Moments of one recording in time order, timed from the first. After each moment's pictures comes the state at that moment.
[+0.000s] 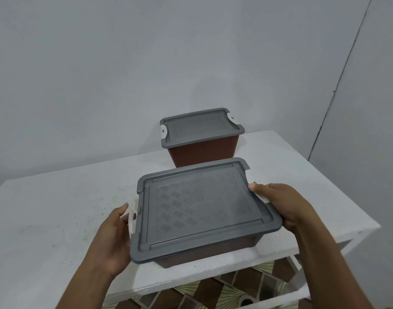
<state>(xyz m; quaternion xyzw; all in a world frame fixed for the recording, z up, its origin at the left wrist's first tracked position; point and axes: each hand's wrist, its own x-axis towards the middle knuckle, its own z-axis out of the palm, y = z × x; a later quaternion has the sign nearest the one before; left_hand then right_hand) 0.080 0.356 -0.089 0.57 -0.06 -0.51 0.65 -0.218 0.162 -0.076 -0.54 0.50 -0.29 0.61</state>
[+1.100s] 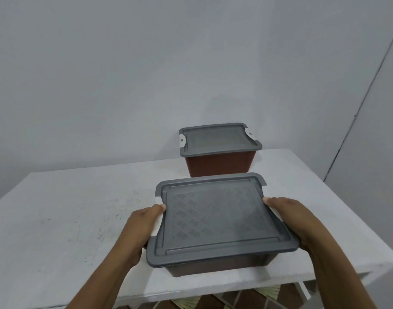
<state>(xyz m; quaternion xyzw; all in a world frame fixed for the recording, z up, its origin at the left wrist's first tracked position) 0.073 0.334 -0.075 0.76 -0.22 -0.34 0.50 -0.201 0.164 -0.068 -0.62 0.54 -0.21 0.52</state>
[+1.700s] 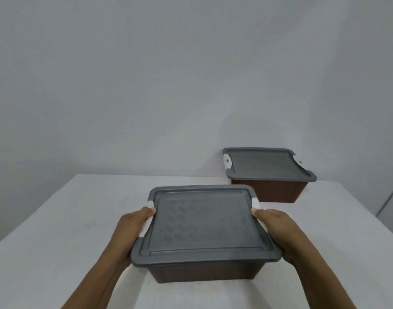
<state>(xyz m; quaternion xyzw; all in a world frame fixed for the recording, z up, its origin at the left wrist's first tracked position) 0.198 0.388 -0.060 0.71 -0.15 -0.29 0.63 -0.046 0.183 -0.057 -0.66 0.49 -0.19 0.54</state>
